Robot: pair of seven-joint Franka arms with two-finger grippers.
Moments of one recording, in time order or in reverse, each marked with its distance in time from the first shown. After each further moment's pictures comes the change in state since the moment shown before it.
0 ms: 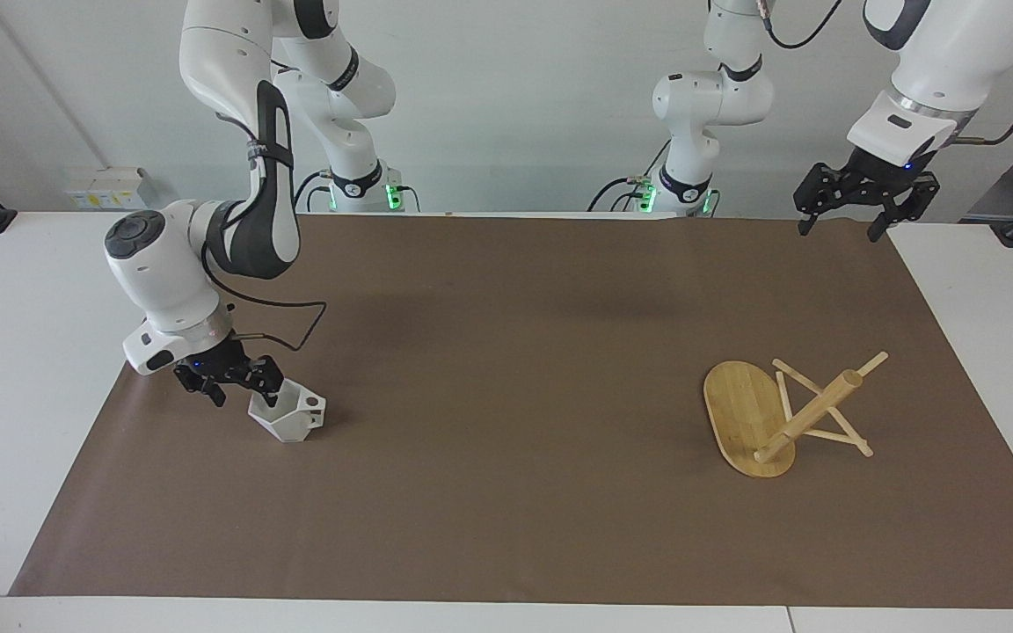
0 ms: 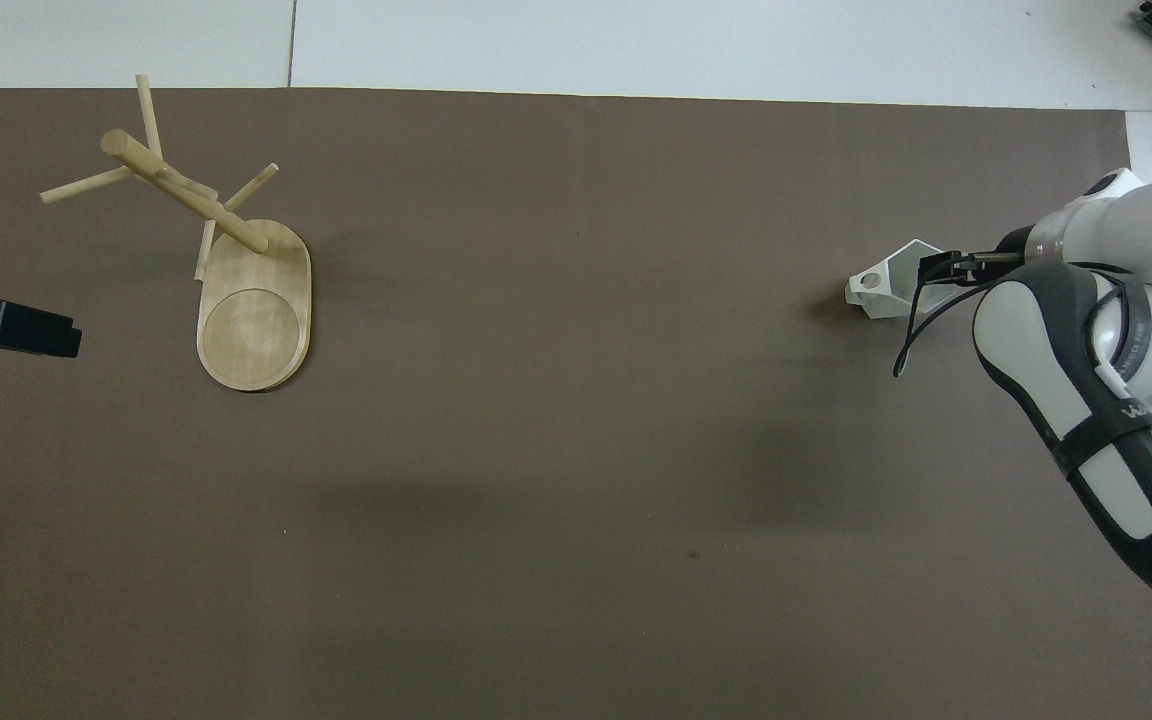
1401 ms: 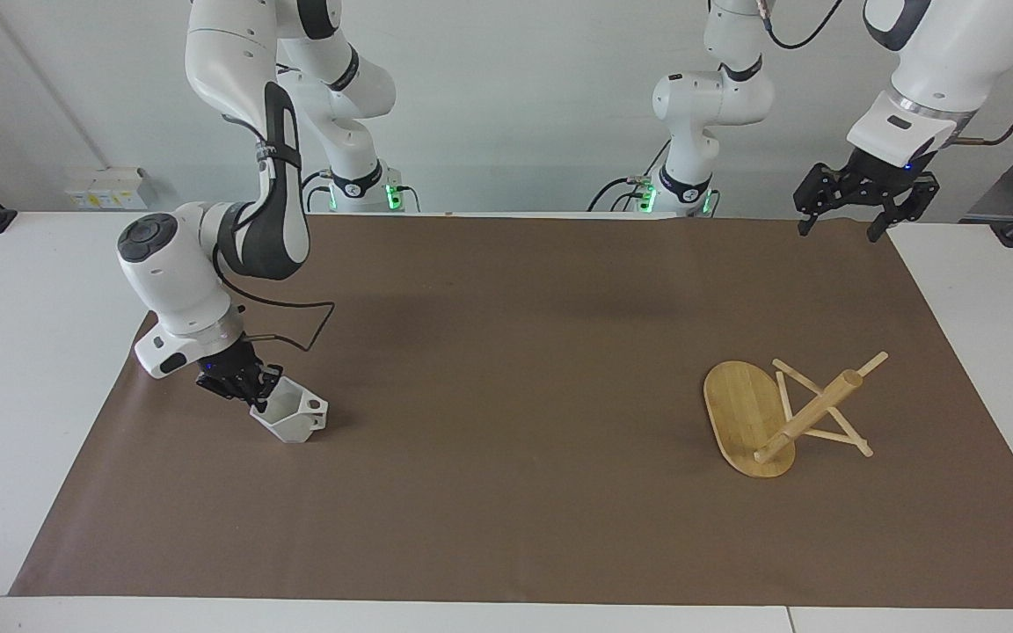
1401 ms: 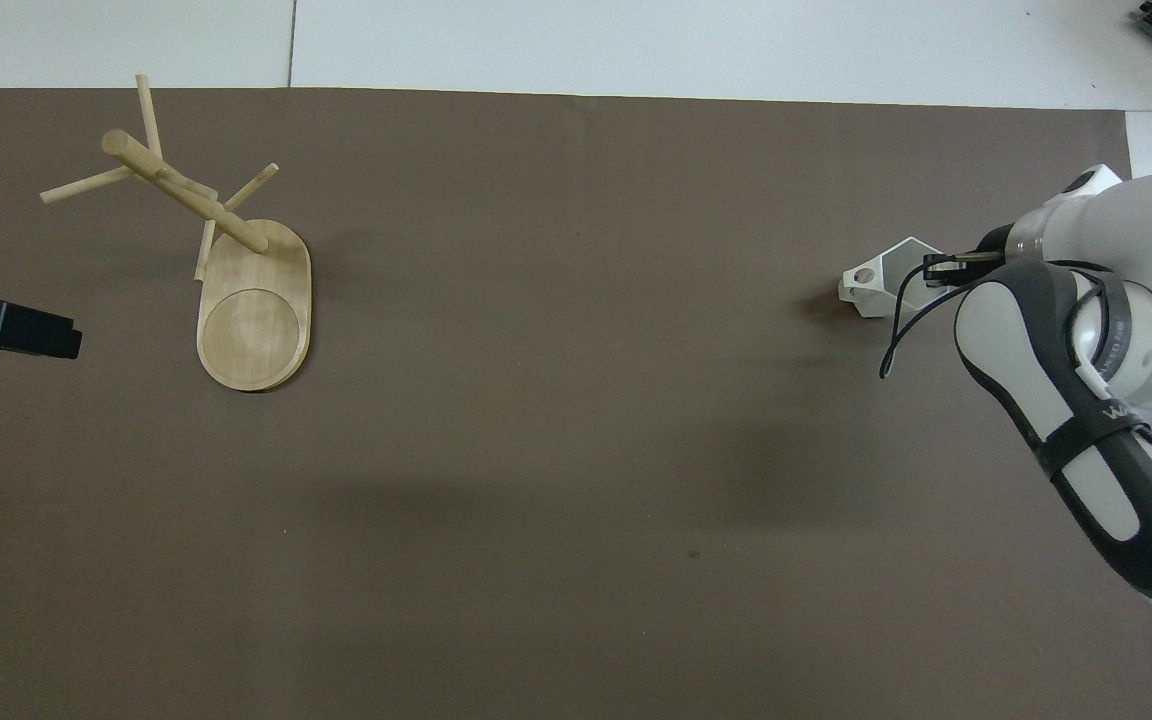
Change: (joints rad) left arm 0.000 0.000 0.001 -0.004 0.000 -0.002 -0.011; right arm 0.017 0.001 0.021 0.017 0.012 -0.029 0.000
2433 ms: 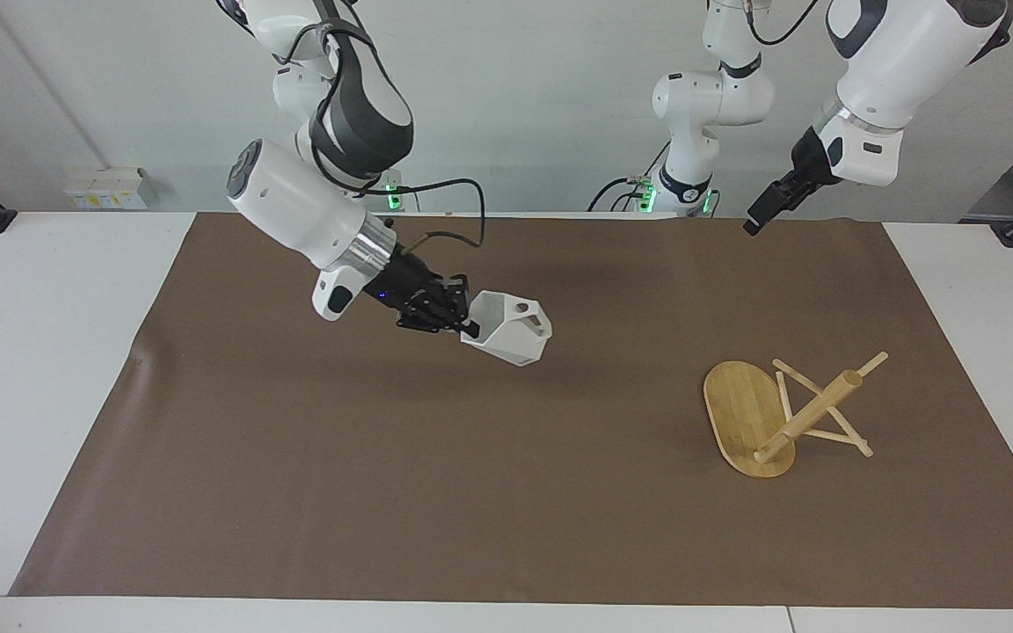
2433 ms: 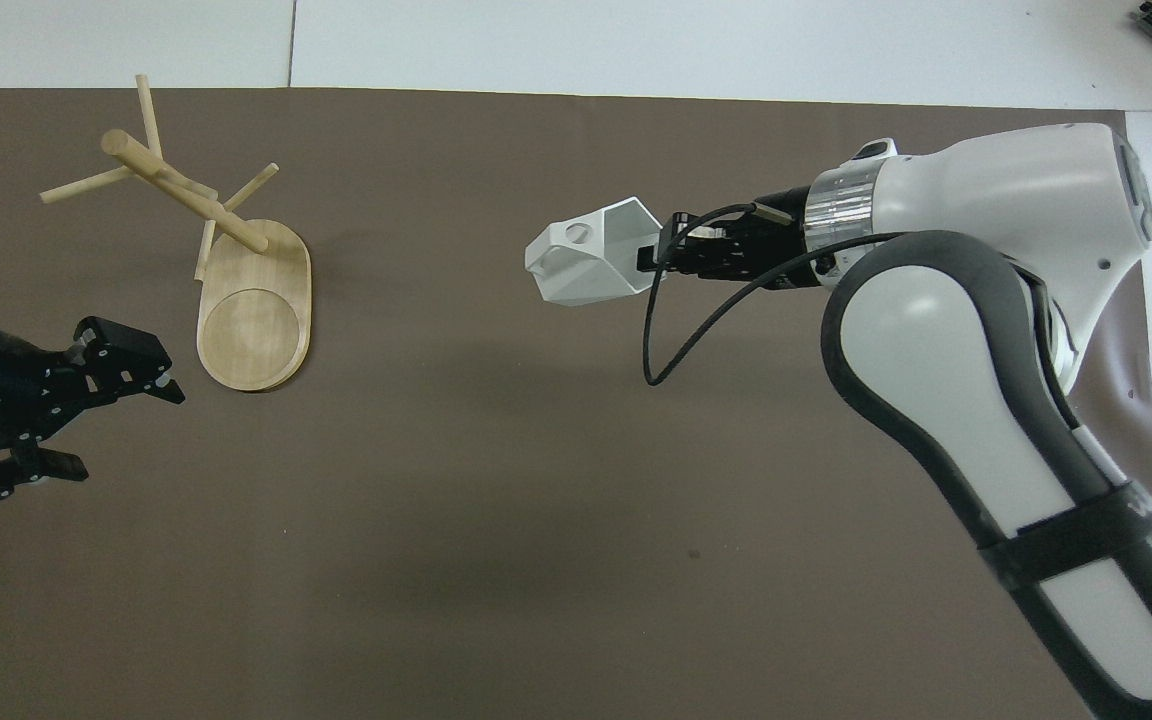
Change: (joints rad) left arm -0.026 -0.099 -0.027 -0.182 -0.214 -0.079 -0.929; right arm 0.010 -0.093 0.409 0.141 0.599 -0.100 0.218
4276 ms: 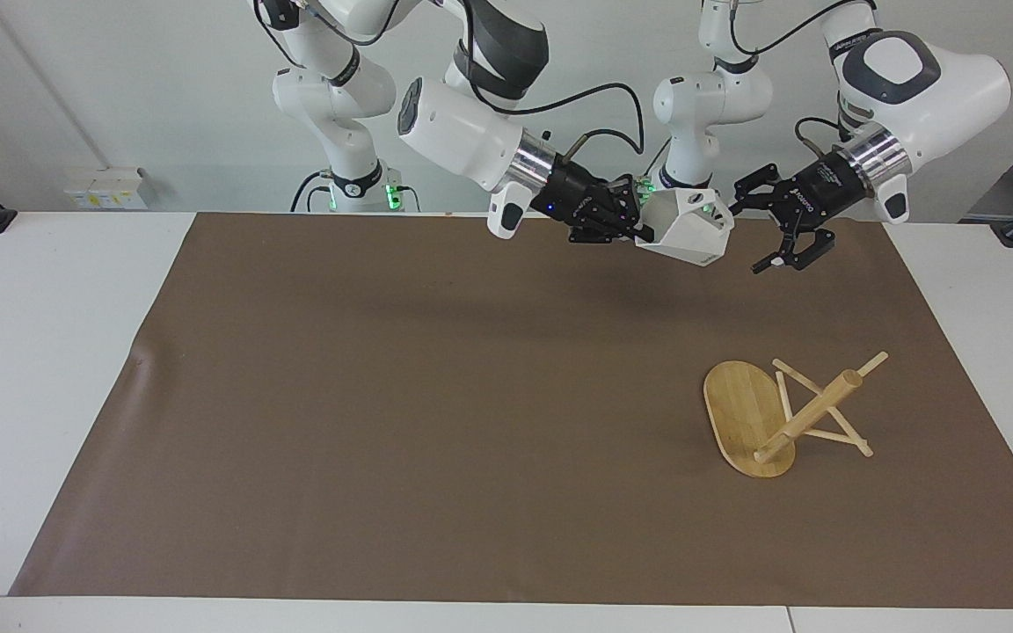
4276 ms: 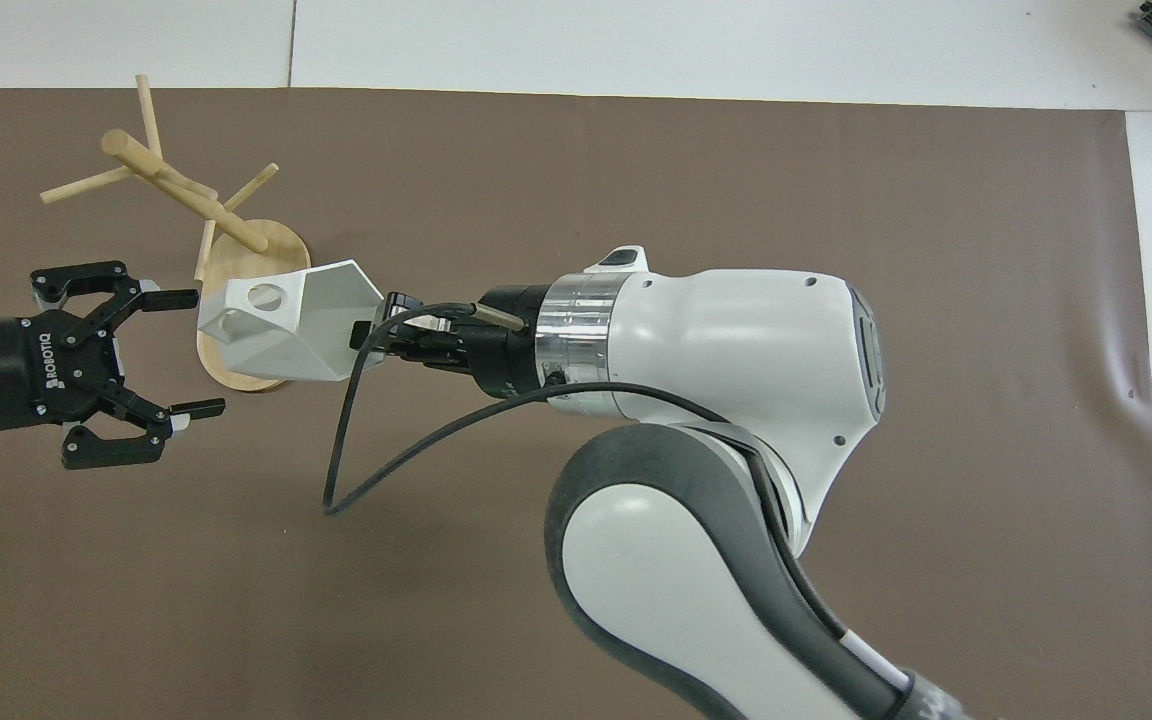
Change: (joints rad) left arm 0.155 -0.082 0.009 -0.317 -0.787 0.393 -0.704; right arm 0.030 0.006 0.344 0.005 0.218 0.302 0.155
